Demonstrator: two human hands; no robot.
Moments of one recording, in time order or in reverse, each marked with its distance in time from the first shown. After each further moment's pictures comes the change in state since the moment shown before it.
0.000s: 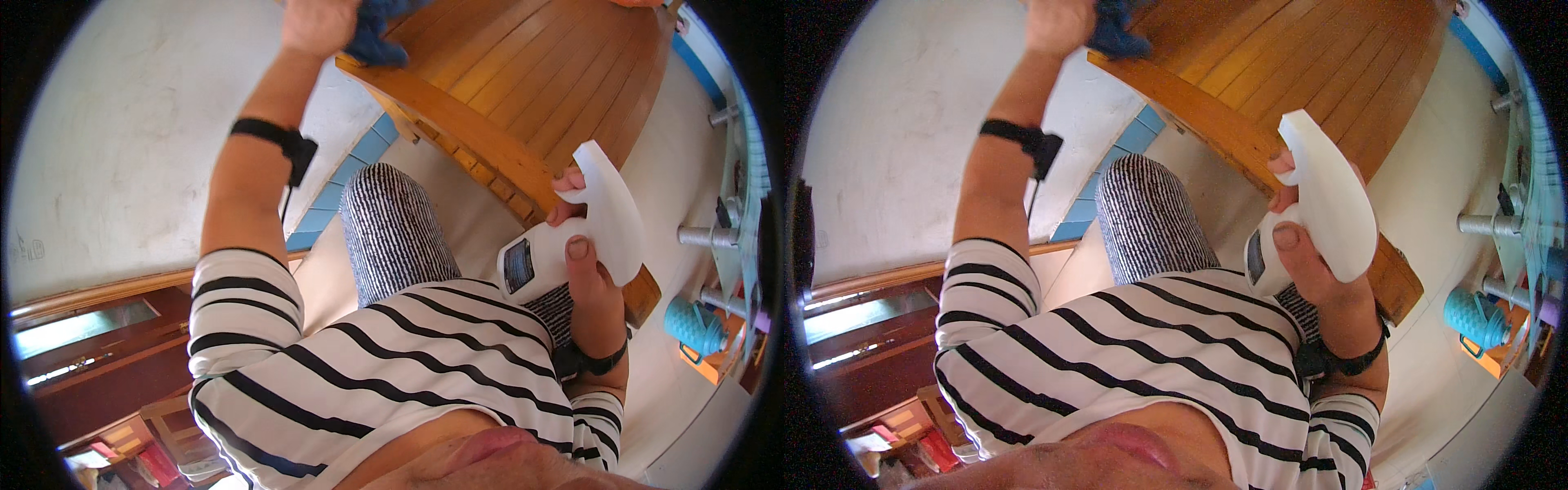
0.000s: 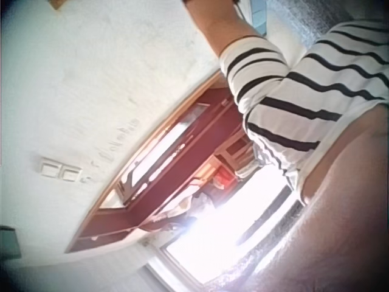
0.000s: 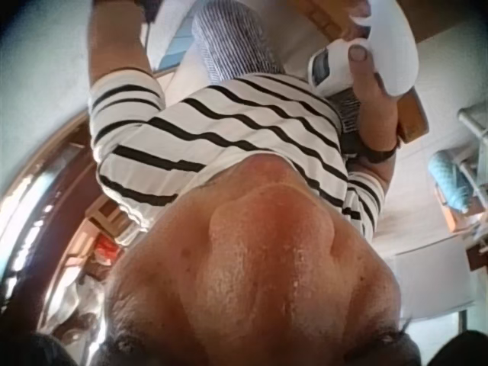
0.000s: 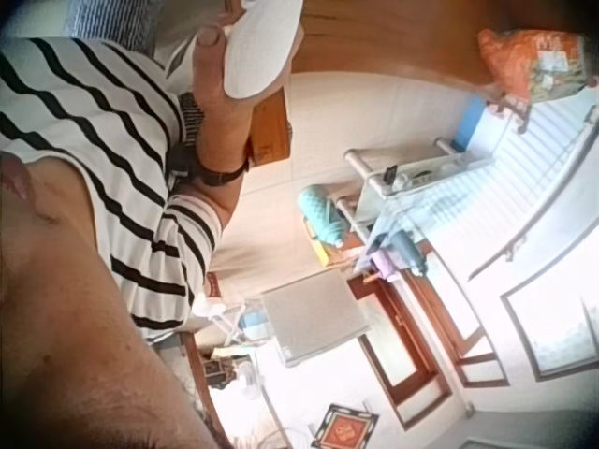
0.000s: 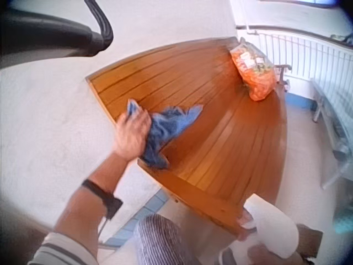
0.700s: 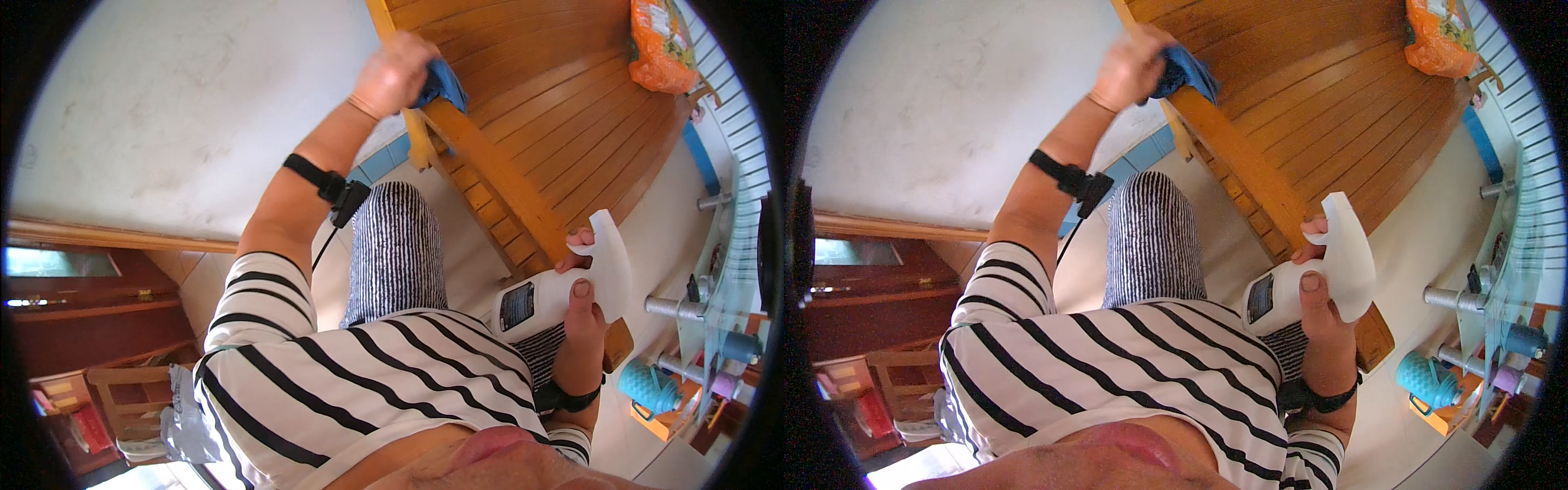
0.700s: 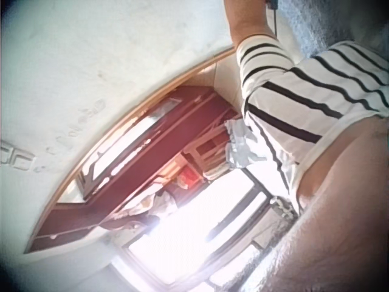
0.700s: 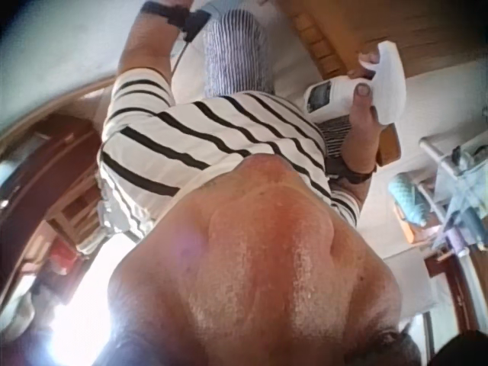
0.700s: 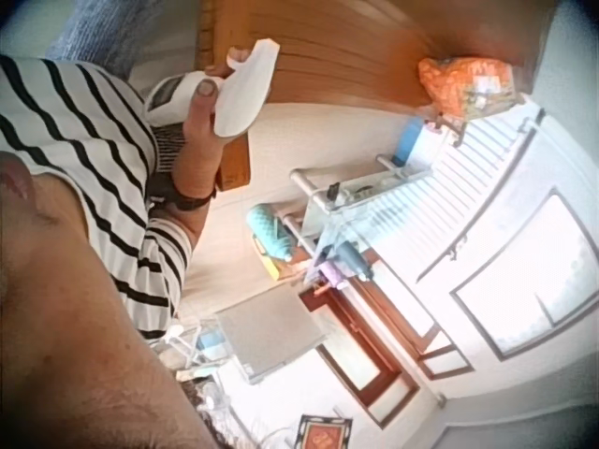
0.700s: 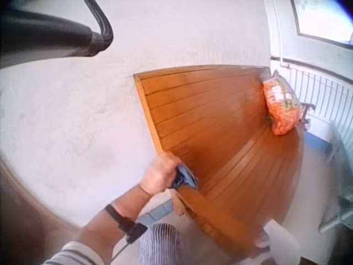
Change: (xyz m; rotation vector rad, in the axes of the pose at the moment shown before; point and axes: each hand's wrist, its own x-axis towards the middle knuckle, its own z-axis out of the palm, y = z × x) left_hand -0.072 0.029 -0.012 -0.512 0.133 -0.273; right_hand -0.003 -0.004 0.018 -0.122 0.069 0.062
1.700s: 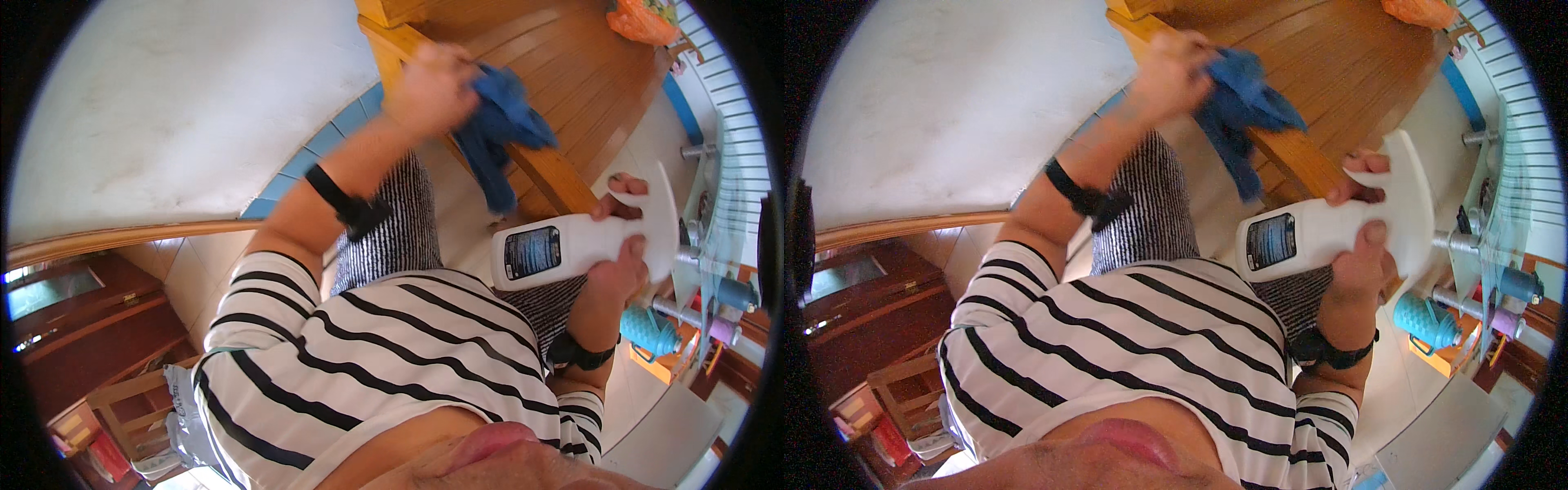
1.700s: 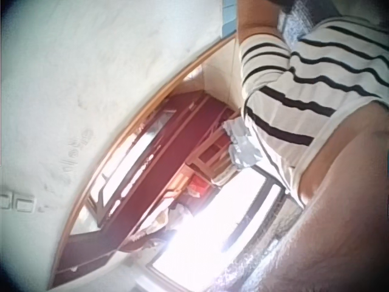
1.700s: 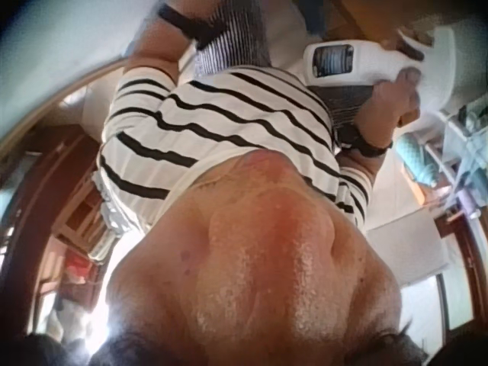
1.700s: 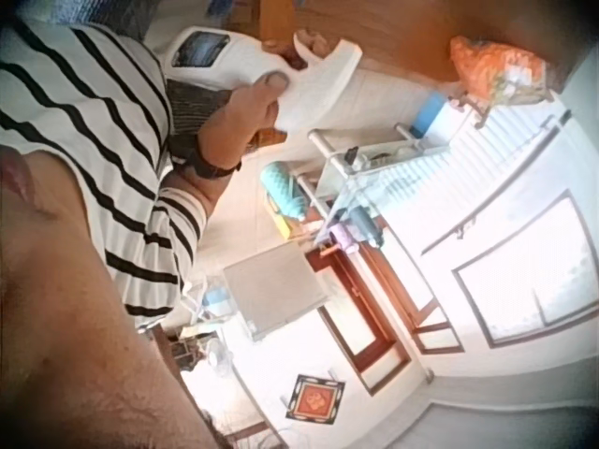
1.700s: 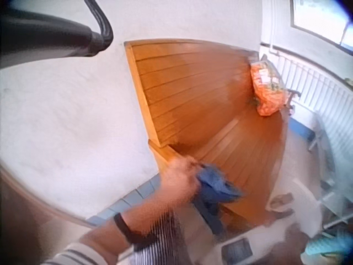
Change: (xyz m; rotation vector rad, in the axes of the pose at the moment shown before) left_hand -0.040 0.128 0.037 -0.142 -0.171 -0.312; right_hand -0.010 -0.015 -0.007 0.024 0.181 -0.058
